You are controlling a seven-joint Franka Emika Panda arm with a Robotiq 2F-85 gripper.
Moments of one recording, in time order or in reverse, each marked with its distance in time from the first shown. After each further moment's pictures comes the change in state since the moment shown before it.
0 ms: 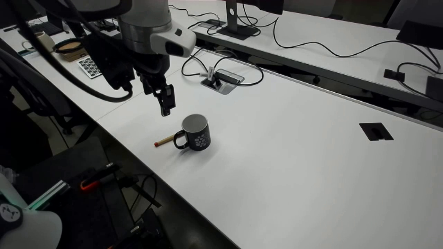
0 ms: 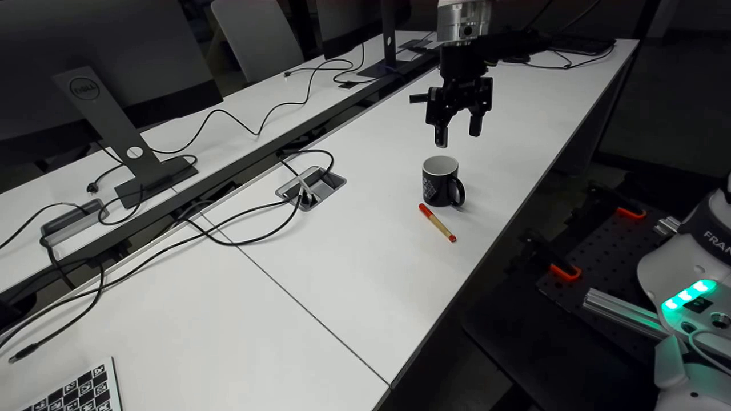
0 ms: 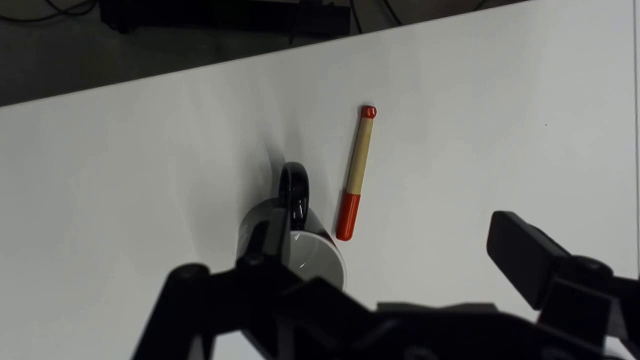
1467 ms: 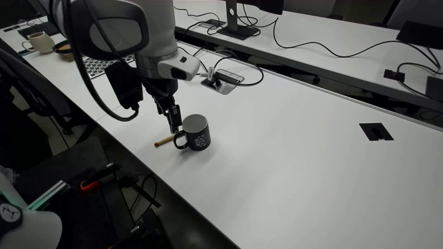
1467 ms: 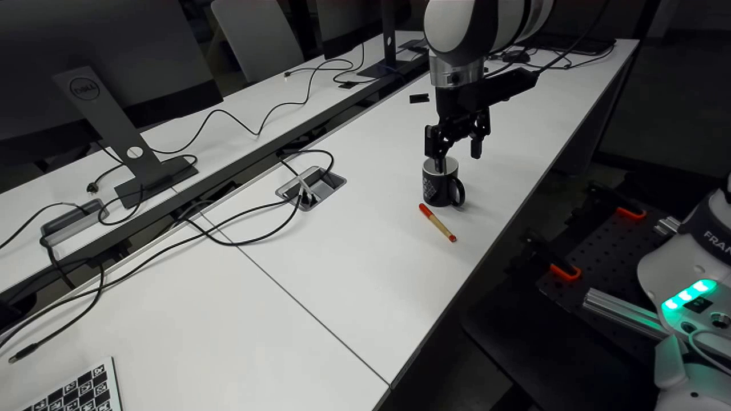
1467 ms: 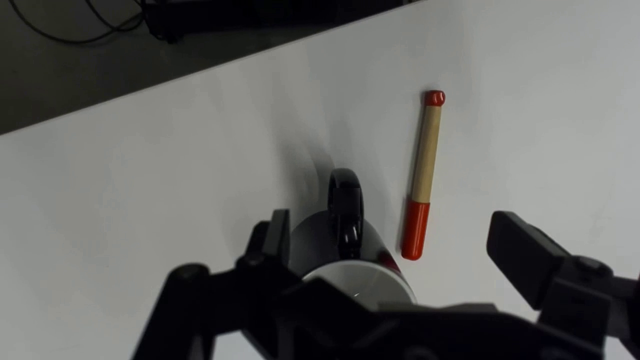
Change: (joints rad) arm -0.004 0.180 0.031 -0.002 -0.172 0.194 0.246
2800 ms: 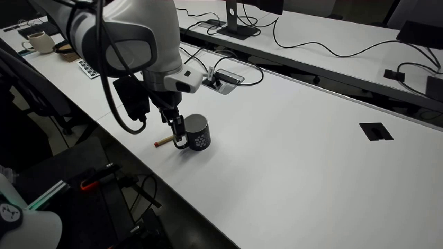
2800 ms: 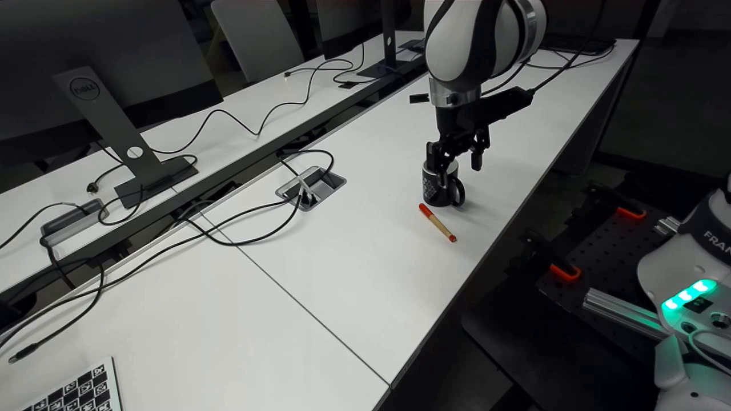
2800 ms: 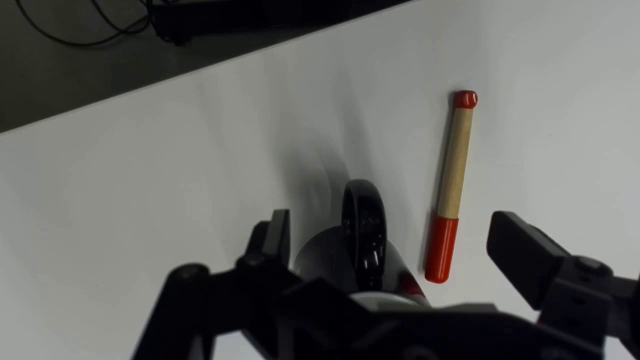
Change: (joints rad) arm 0.000 0.105 -0.005 0.015 -0.041 0.076 0.028
